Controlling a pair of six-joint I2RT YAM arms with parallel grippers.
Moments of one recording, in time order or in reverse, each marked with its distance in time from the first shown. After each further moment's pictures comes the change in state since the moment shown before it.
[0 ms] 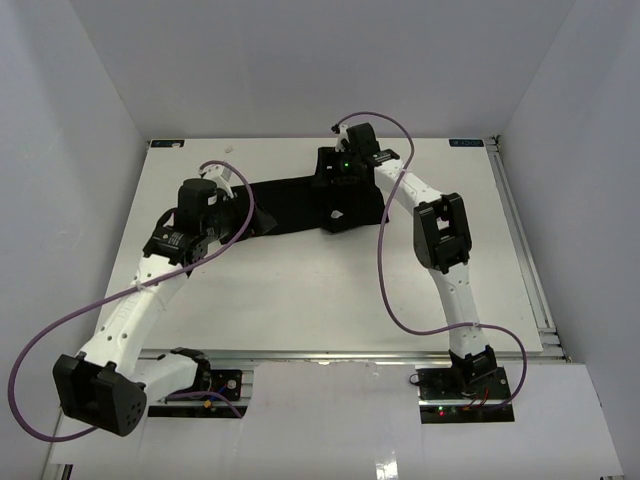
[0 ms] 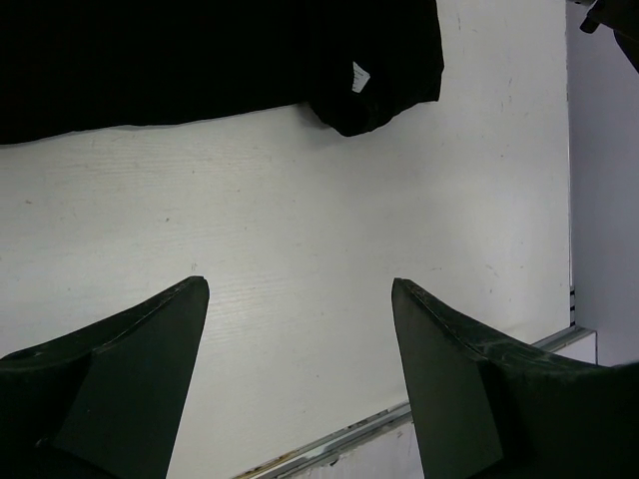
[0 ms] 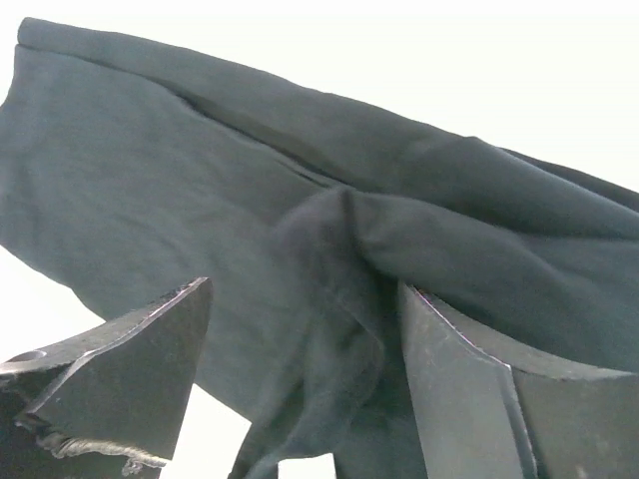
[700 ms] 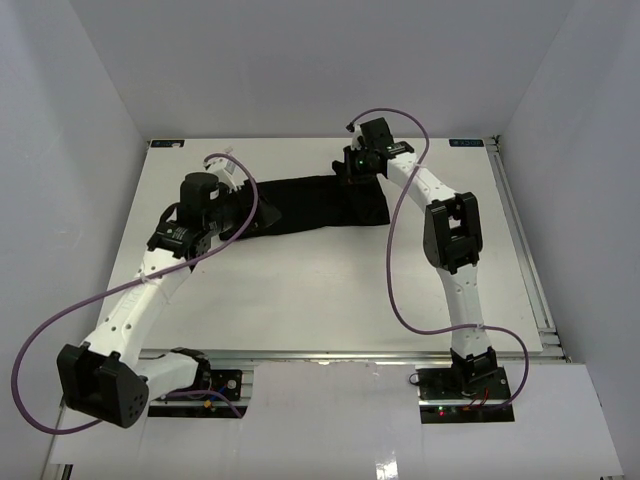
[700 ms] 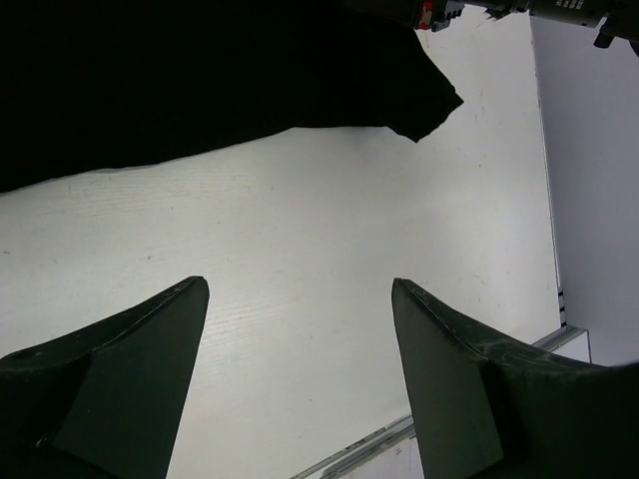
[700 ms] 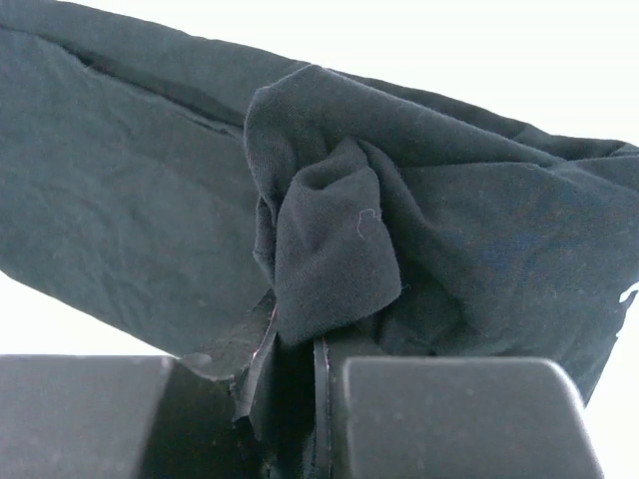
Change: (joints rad) left arm 0.000 0.048 0.018 0.087 0.037 0.020; right arm -0.048 -0.068 -0.016 -0.164 0.071 -0.077
